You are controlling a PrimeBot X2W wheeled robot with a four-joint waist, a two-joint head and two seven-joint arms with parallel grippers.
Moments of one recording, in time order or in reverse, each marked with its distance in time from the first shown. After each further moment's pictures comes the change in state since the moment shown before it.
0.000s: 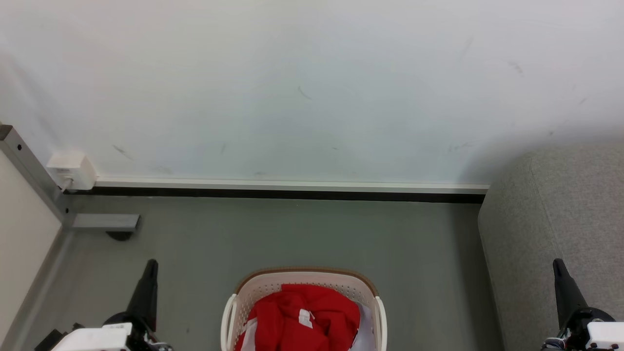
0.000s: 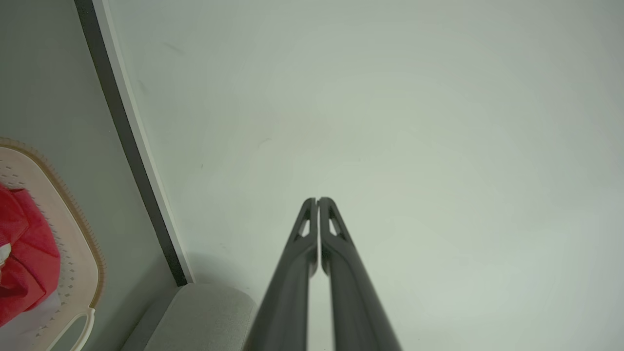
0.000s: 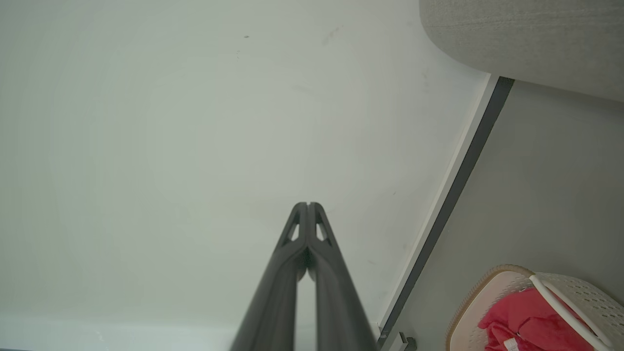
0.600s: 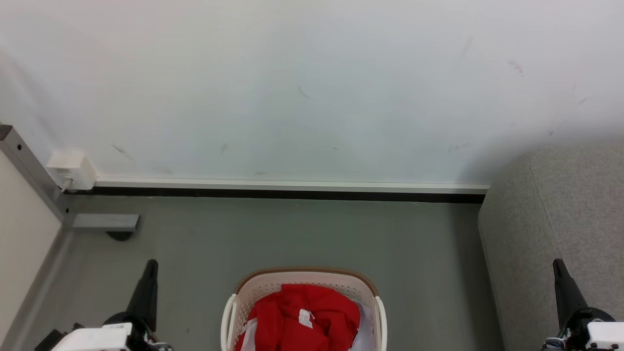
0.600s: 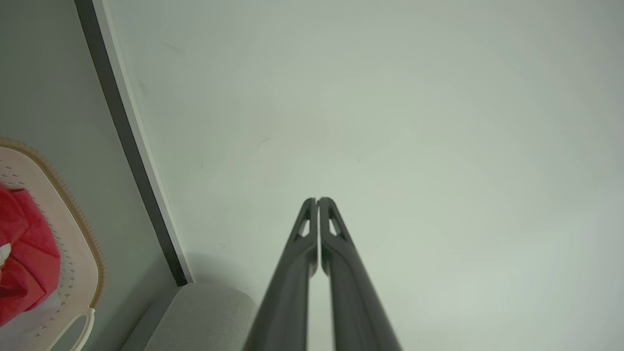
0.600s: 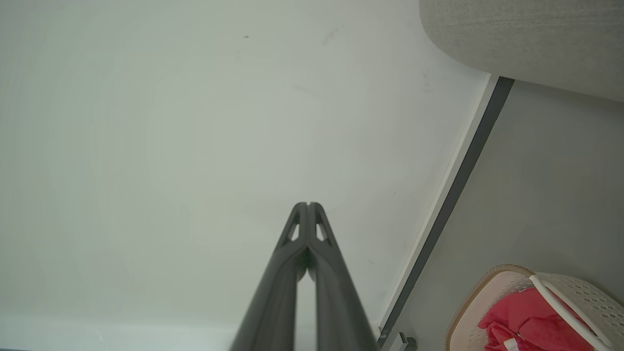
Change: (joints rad) left arm 0.000 0.000 0.000 0.000 0.000 0.000 0.000; right arm 0.000 0.000 0.000 0.000 0.000 0.000 0.000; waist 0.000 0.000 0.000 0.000
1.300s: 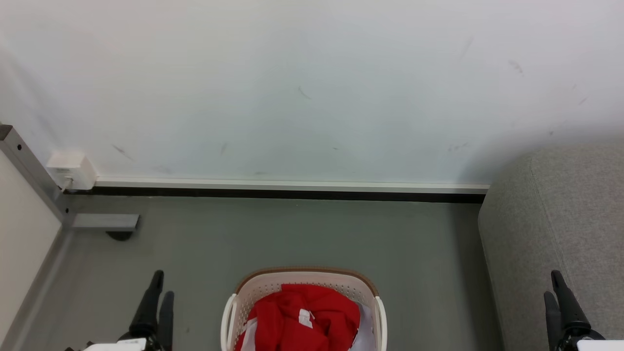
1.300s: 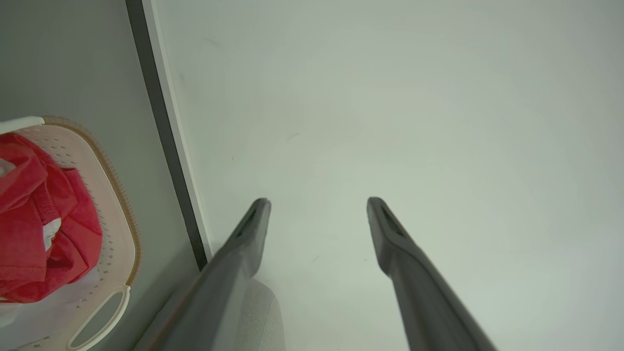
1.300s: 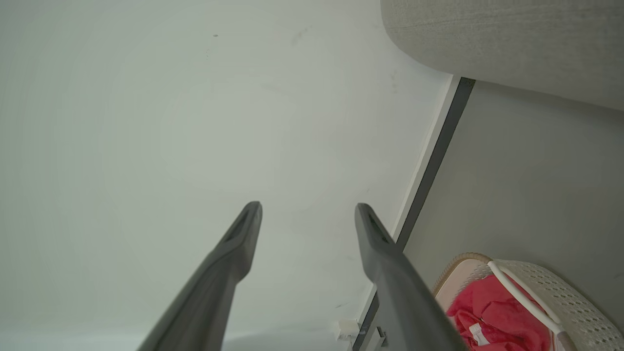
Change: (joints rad) left arm 0.036 -0.012 -0.034 0.040 0.004 0.006 -0.029; right arm 0.044 0.013 0.013 0.028 -0.021 0.000 -0.030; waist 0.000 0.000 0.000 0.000
